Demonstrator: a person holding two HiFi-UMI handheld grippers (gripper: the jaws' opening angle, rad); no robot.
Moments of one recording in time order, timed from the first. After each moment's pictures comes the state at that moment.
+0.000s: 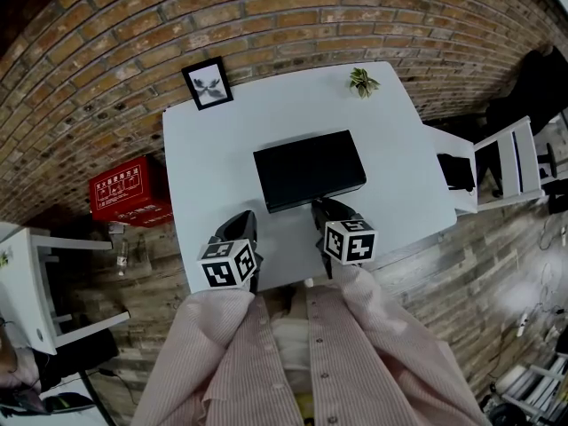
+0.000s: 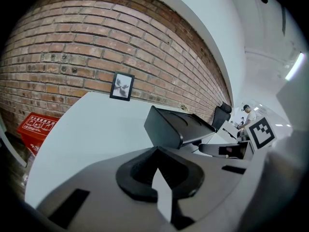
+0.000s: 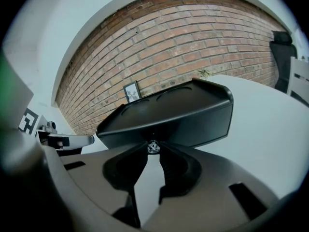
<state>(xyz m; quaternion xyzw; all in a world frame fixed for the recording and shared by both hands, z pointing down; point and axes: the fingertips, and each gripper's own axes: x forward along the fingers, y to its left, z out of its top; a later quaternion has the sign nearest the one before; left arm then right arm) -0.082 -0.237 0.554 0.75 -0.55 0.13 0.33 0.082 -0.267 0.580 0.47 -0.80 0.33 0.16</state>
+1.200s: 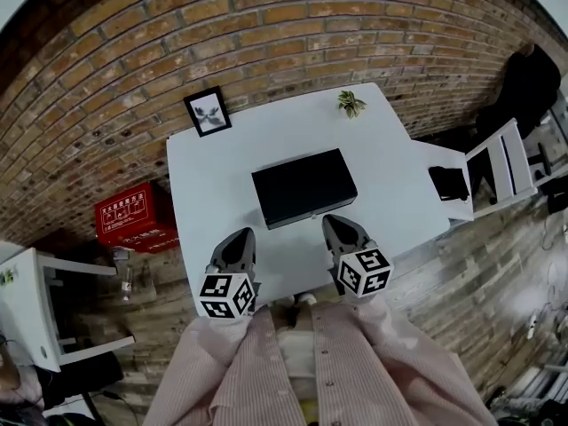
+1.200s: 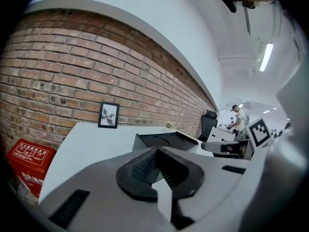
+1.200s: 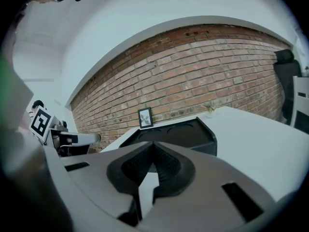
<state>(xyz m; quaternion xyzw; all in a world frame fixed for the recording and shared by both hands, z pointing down) -0.073 -0.220 0.483 0.82 -0.54 0.07 0.20 0.103 -0.242 0.503 0.47 -0.86 0.20 0.06</state>
